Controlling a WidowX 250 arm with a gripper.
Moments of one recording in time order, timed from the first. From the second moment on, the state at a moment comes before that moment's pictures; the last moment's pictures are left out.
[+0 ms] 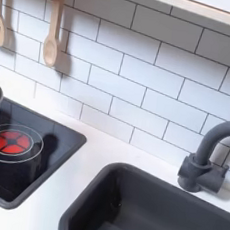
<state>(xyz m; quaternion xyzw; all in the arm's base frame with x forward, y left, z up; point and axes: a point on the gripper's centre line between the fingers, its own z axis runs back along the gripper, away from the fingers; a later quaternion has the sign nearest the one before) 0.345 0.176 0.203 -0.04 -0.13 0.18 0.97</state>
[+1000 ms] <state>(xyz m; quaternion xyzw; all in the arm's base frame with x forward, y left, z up) 0.340 0.196 0.192 -0.01 -0.10 0.18 0.98</state>
